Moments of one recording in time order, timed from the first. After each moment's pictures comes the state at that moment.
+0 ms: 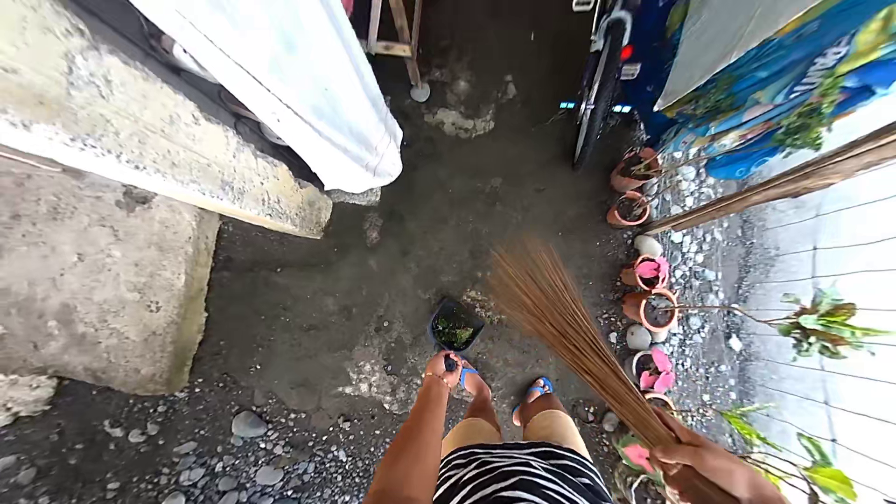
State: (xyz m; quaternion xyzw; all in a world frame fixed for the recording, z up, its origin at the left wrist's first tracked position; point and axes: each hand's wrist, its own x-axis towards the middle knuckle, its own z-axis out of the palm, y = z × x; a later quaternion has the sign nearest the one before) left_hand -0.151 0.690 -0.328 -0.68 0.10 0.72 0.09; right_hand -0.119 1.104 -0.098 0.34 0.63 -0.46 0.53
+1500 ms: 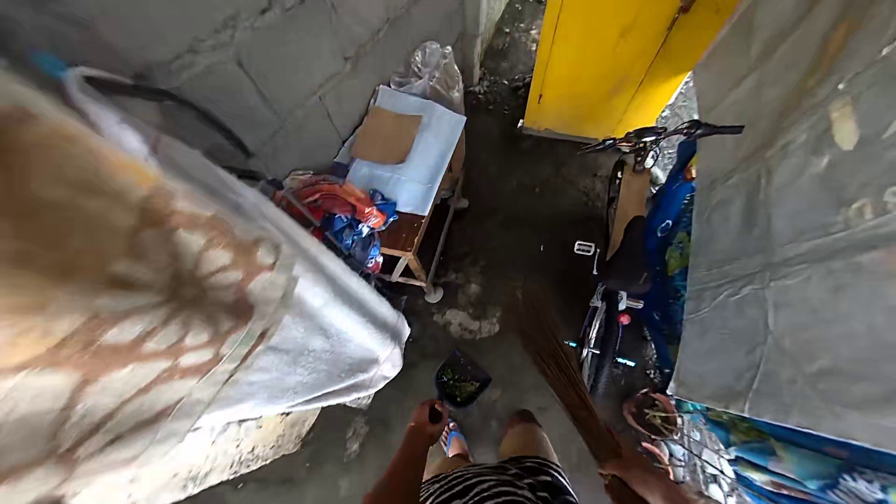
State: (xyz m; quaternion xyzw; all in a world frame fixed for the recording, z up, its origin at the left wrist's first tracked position) left_hand -0.866 0.631 -0.220 -0.62 0.07 0.78 0.06; right_hand -0.902 1.010 -0.052 0.25 0.70 -0.46 0.48
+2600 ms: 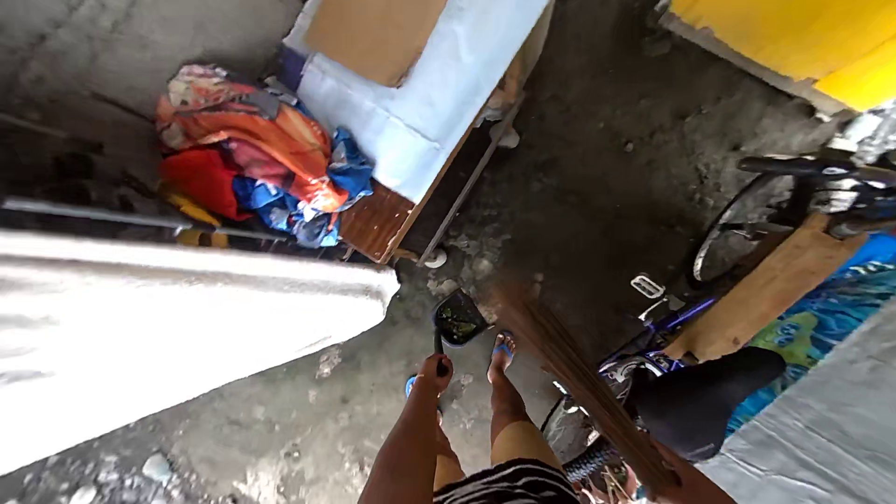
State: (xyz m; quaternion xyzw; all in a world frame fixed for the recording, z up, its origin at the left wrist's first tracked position) left_hand -1.165 0.649 -0.345 -0.72 -0.02 0.70 -0.03; right_hand -1.355 1.031 -0.102 0.15 0.70 -0.22 0.66
